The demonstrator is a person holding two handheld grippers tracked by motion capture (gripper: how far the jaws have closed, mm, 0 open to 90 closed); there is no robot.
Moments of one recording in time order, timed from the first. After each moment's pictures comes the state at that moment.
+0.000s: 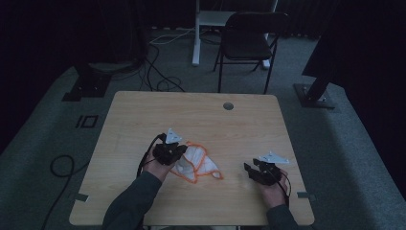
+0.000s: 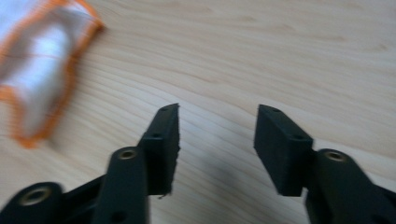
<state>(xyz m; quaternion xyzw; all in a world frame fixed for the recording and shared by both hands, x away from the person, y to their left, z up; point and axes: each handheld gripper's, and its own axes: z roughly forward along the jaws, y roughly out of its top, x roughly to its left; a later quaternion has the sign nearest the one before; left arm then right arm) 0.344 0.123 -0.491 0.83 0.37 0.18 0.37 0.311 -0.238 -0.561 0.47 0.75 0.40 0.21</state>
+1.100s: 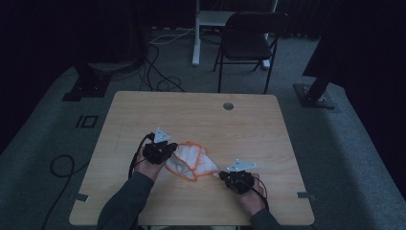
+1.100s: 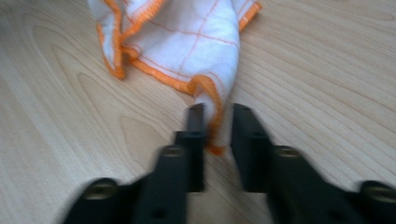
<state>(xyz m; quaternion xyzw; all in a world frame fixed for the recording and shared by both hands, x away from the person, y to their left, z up) 0.344 0.152 -0.493 0.81 0.40 0.19 0.38 0.293 -0.154 -0.564 0.36 0.83 0.39 0.15</state>
